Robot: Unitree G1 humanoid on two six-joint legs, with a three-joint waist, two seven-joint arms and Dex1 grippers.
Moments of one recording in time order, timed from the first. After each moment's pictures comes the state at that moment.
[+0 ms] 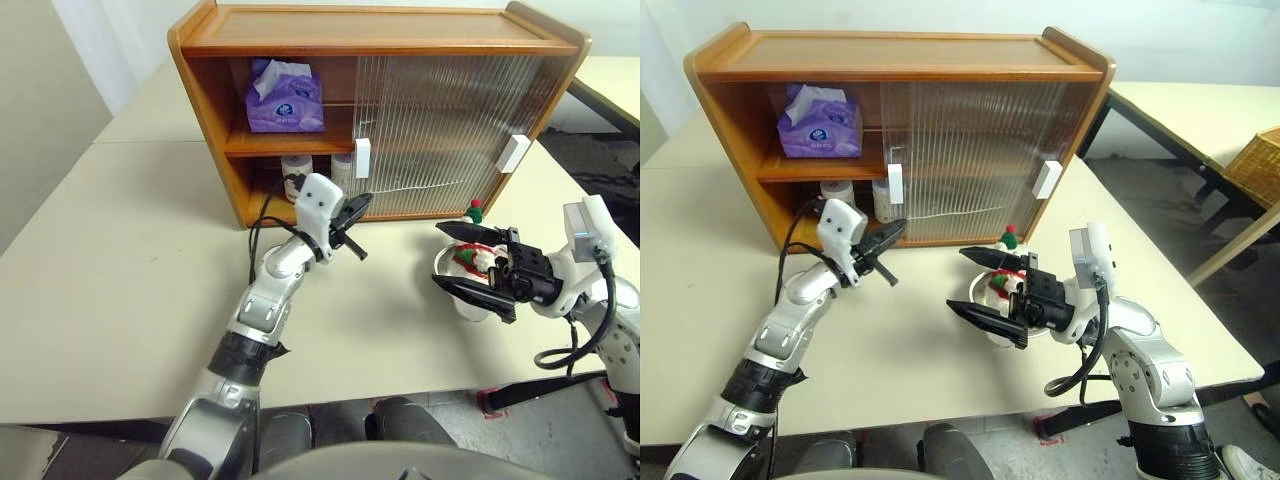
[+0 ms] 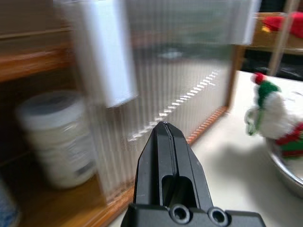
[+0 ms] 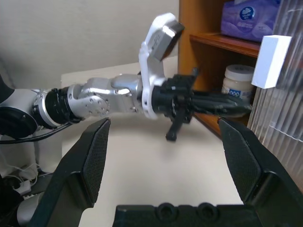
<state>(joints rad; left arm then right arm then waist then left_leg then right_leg) -0.36 0.11 -0.25 0.11 -0.04 0.05 -0.44 -0.04 -0.62 -0.14 -0.29 0.76 0.30 1.16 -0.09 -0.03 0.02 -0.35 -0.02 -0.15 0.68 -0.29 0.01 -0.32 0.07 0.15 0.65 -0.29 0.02</state>
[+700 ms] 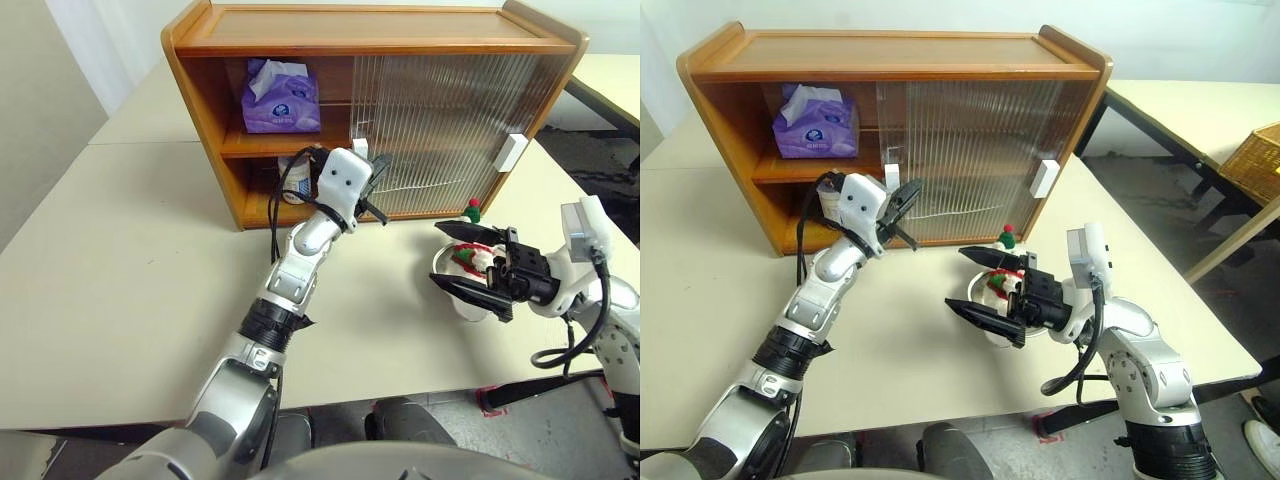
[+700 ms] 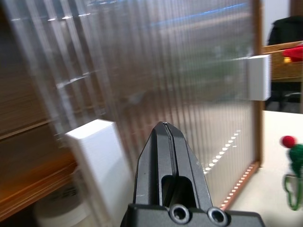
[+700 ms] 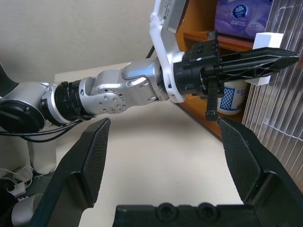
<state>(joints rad) -0.53 0.05 -0.23 0.24 0.09 -0.12 -0.24 -0.04 -0.61 -0.14 -0.30 0.74 0.30 1.14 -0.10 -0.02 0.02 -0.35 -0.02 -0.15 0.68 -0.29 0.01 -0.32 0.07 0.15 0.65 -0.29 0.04</state>
